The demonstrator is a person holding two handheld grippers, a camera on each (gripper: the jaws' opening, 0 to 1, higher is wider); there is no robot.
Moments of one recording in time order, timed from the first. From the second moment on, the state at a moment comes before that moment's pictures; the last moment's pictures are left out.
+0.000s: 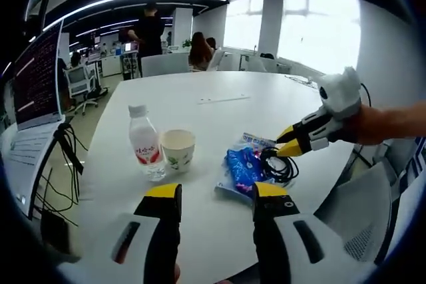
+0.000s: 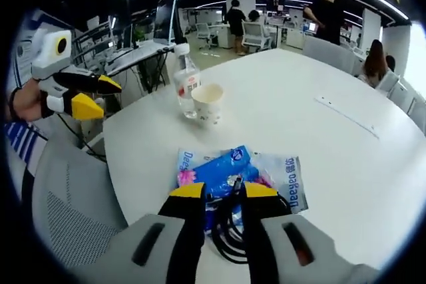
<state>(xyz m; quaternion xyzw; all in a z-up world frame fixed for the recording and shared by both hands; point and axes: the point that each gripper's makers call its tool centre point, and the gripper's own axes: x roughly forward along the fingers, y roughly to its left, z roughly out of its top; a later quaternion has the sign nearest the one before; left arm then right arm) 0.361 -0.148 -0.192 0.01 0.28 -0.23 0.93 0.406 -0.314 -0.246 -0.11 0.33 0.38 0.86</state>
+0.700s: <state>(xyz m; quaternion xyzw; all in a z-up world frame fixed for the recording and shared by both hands) 0.369 -0.154 -0.188 0.01 0.27 -0.24 0.93 0.396 -0.361 -0.247 -0.05 0.34 0.32 0.88</state>
